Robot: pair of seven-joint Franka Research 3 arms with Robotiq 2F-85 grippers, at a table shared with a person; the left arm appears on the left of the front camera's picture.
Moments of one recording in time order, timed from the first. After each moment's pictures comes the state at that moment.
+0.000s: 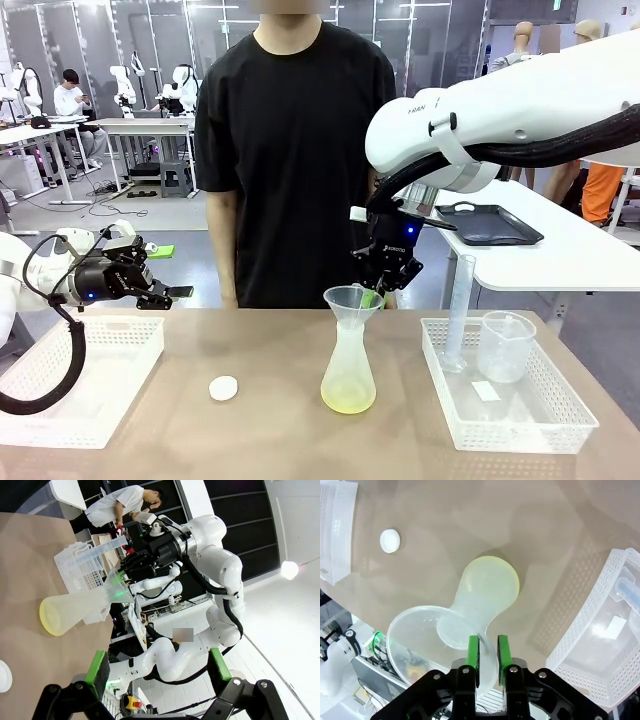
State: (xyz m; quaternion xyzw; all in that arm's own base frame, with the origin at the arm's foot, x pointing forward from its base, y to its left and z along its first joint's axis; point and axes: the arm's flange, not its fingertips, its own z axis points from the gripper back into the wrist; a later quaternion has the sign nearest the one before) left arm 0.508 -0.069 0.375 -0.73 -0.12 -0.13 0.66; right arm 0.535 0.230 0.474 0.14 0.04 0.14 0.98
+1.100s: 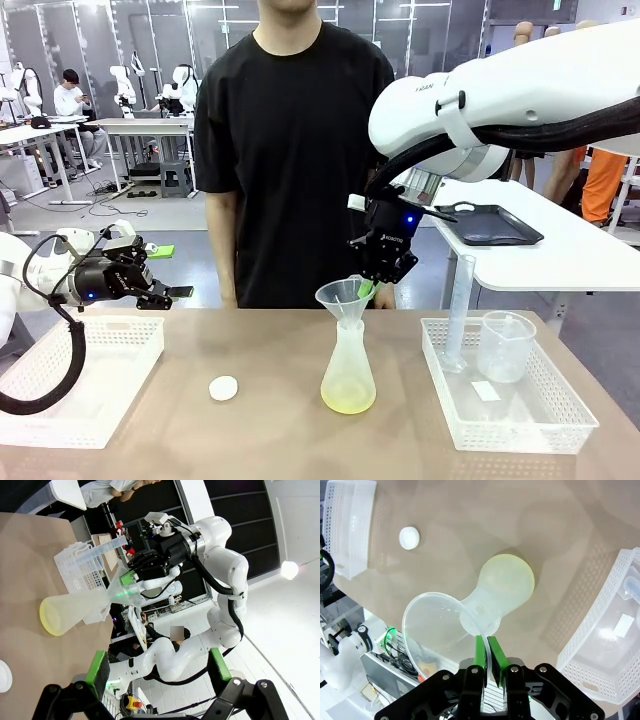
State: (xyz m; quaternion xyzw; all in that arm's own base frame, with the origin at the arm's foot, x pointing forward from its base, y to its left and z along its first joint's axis) left arm 0.508 -0.069 0.375 -0.73 -0.12 -0.13 0.66; right arm 0.524 0.233 0.500 0.17 0.03 0.14 0.98
